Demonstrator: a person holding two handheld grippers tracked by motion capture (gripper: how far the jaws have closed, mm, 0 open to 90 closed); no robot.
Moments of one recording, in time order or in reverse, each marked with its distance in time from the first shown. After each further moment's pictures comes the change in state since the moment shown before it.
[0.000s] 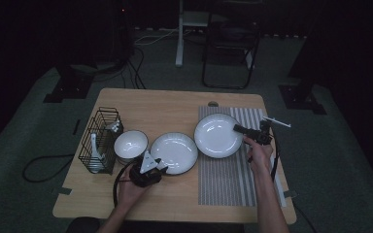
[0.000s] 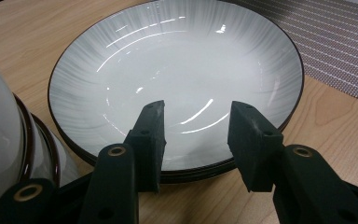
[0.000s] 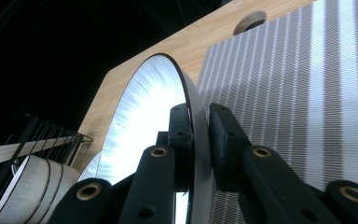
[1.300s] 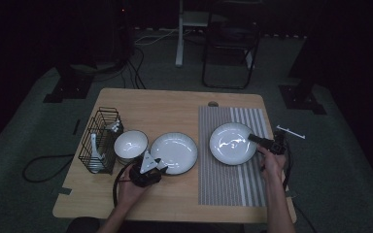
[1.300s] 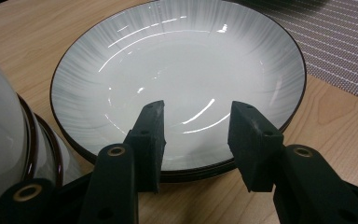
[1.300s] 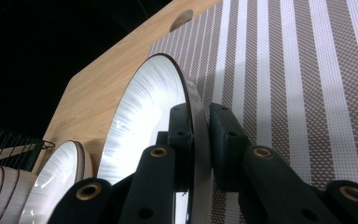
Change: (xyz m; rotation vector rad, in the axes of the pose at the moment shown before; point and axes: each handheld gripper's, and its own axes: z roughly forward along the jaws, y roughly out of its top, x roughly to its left) left arm 0.000 0.000 0.000 0.000 0.006 0.005; right arm -0.049 -0.015 -0.033 -0.024 -0.109 0.055
